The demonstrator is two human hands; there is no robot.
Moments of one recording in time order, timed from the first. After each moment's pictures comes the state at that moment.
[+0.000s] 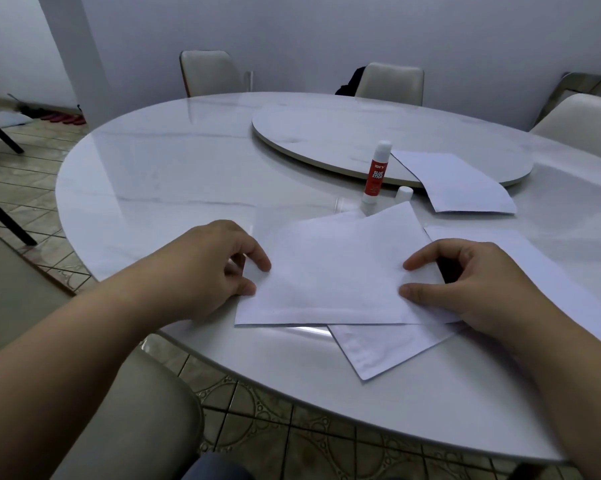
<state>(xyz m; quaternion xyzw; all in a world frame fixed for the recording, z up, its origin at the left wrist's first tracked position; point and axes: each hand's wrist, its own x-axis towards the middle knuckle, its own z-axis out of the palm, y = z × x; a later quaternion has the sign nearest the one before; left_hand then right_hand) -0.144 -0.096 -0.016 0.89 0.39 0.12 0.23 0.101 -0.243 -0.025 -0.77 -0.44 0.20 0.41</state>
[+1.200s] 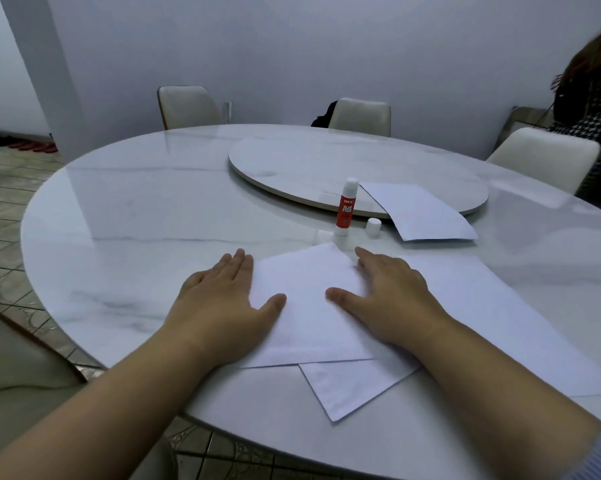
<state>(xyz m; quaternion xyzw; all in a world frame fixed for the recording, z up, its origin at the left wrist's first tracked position) -0.097 -0.089 -0.056 0.89 0.45 0.09 0.09 0.096 -0.192 -0.038 -0.84 -0.52 0.03 0.17</state>
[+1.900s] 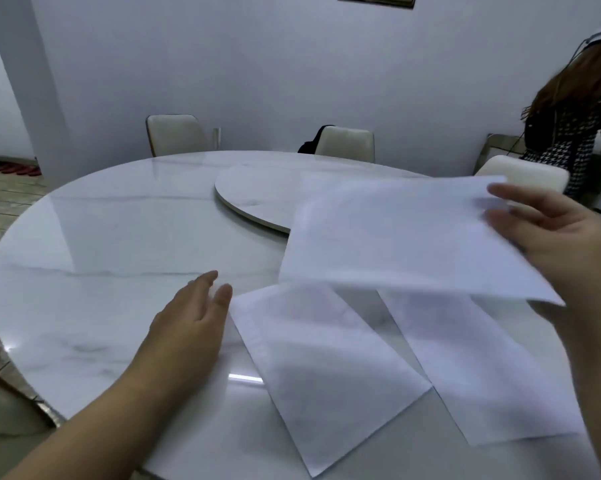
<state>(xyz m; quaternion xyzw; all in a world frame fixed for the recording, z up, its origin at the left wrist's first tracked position) -0.101 -0.081 -0.048 0.77 0.45 0.33 0.30 0.179 -0.260 0.059 -0.57 -0.40 0.07 0.72</state>
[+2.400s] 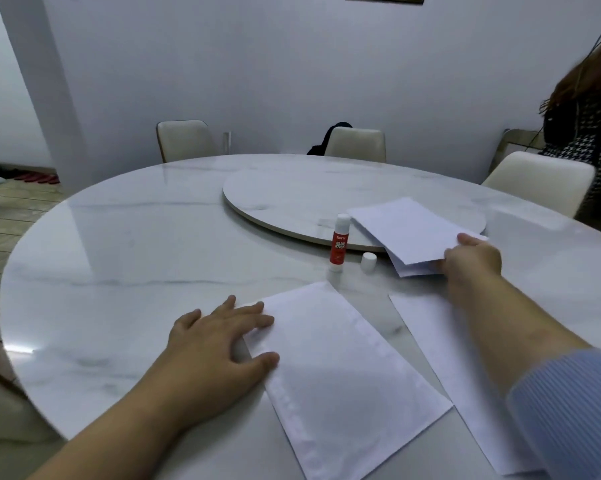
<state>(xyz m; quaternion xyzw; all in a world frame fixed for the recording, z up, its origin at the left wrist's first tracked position) -0.100 -0.087 -0.050 0.89 0.36 0.18 0.20 0.245 -0.144 -0.011 -0.64 -0.04 0.12 0.76</state>
